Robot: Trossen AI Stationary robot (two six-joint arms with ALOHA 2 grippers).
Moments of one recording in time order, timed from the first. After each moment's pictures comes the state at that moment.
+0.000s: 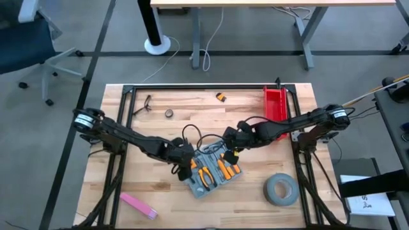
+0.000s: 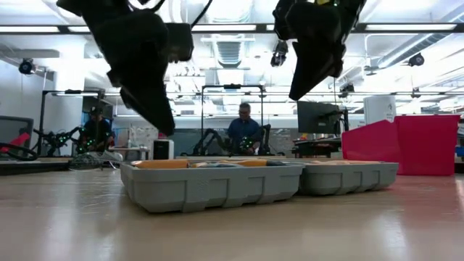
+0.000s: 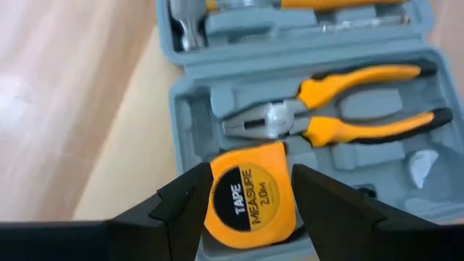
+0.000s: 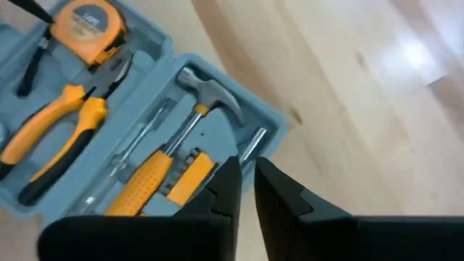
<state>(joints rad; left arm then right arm) -0.29 1.60 0.97 -0.43 -0.20 -0.58 0.15 1.56 1.18 -0.70 0.26 0.53</state>
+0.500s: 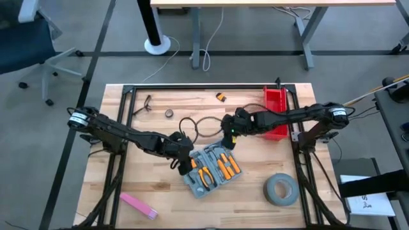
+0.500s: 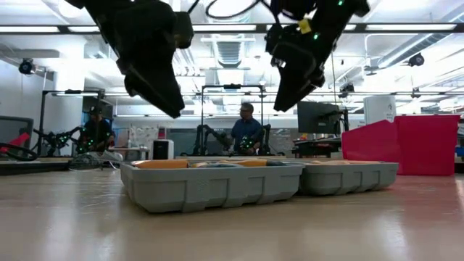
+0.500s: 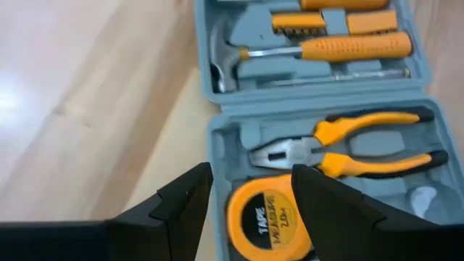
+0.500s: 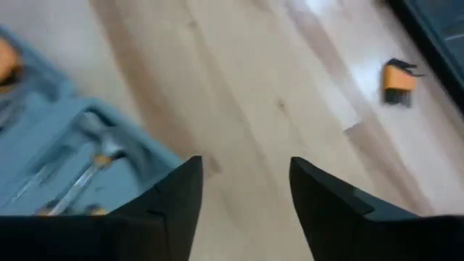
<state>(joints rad) -0.25 1.53 0.97 -0.44 -0.27 -0.58 -0.03 1.56 1.13 -0.58 0.31 0.30</state>
